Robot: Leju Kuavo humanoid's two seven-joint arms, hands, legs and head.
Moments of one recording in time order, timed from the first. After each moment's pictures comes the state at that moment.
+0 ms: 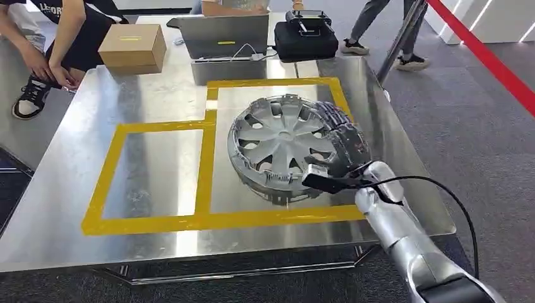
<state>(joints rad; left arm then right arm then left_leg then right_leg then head) -0.07 -0.07 1.33 -0.21 -1.10 -0.07 -0.32 -0.66 -0.13 0.44 -0.88 0.84 -0.54 -0.58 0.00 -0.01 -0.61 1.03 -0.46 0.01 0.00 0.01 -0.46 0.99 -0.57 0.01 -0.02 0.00</state>
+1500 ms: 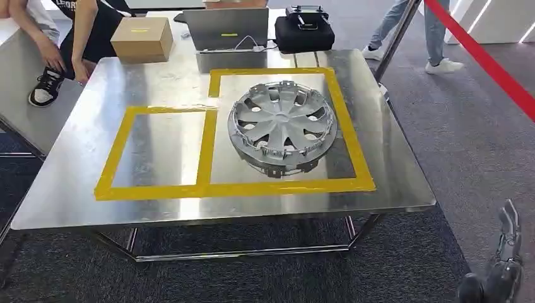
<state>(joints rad) -0.06 -0.07 1.35 -0.21 -1.15 -0.06 -0.34 0.33 -0.16 -0.12 -1.89 0.25 -0.47 -0.70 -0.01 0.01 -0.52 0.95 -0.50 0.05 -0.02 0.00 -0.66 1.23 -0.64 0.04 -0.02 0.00</state>
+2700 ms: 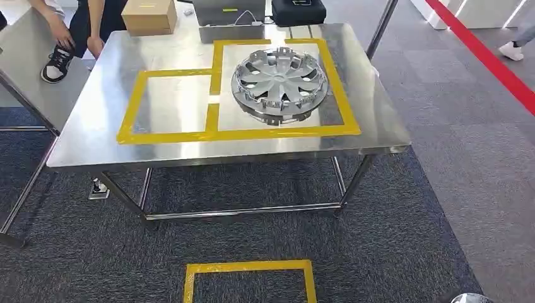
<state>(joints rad) -0.07 -0.07 1.31 -0.22 -1.14 -0.07 -0.38 0.00 0.01 -0.26 -0.26 0.42 0.11 0.02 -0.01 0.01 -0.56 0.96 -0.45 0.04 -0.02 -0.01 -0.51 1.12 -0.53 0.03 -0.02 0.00</state>
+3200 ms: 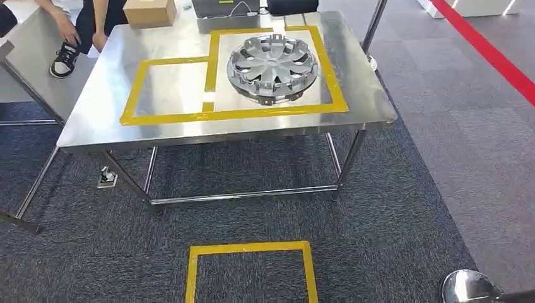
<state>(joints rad) -0.07 -0.05 1.28 -0.22 -1.17 -0.07 -0.38 -0.04 0.01 -0.26 -0.21 0.42 0.11 -0.07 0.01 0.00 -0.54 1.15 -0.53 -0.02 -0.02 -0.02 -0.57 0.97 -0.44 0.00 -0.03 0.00</state>
